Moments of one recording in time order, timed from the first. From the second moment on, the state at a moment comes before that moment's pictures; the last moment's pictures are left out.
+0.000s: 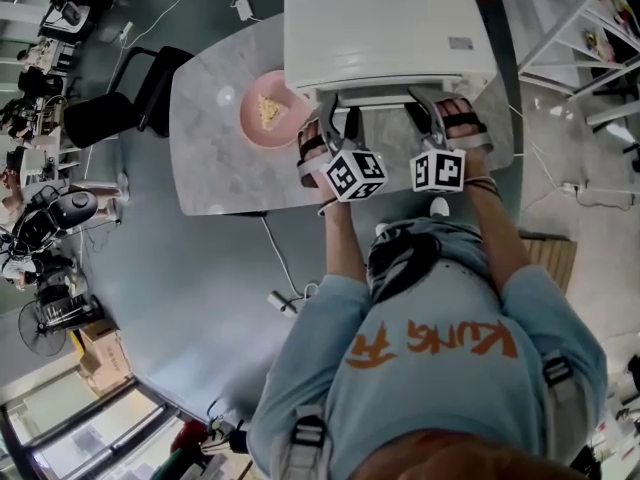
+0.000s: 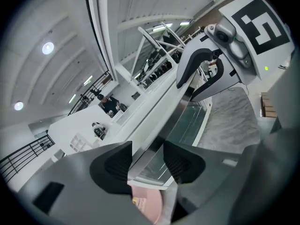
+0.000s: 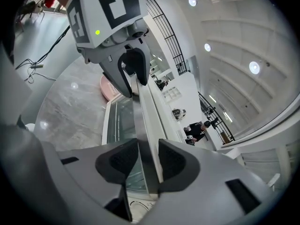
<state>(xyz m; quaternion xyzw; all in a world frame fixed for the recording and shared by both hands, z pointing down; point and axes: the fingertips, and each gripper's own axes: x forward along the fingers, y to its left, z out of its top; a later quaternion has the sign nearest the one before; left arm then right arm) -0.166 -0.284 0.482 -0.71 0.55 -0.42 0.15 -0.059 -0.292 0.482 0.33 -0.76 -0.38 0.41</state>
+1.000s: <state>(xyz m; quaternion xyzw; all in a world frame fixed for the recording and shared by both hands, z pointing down) -0.146 -0.291 0.412 -0.81 0.53 -0.23 0.07 -0.070 -0.298 0.416 0.35 -0.90 -0.13 0.21</state>
